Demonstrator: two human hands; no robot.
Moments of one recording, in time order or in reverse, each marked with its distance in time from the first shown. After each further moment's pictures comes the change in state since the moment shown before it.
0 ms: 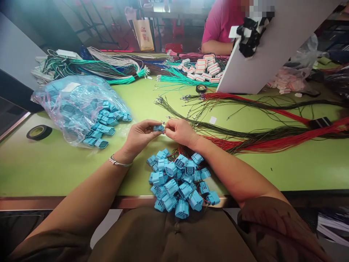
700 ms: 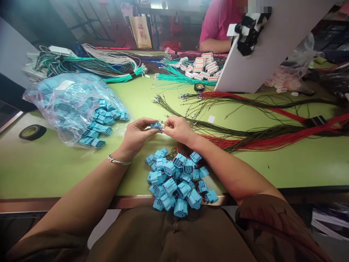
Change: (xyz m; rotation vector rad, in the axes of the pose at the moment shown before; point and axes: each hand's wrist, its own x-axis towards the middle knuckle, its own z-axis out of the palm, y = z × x) left_hand 0.001 -0.004 0.000 0.057 0.076 0.066; right_hand 0.001 -0.003 0.001 0.160 0.035 0.162
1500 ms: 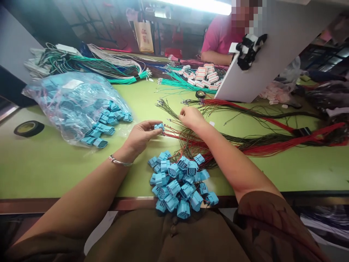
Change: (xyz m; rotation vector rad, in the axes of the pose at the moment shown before) left_hand 0.001 0.010 -0.001 -0.218 -0.025 -0.228; right_hand 0.053 0.003 -0.043 -0.745 0.055 0.162
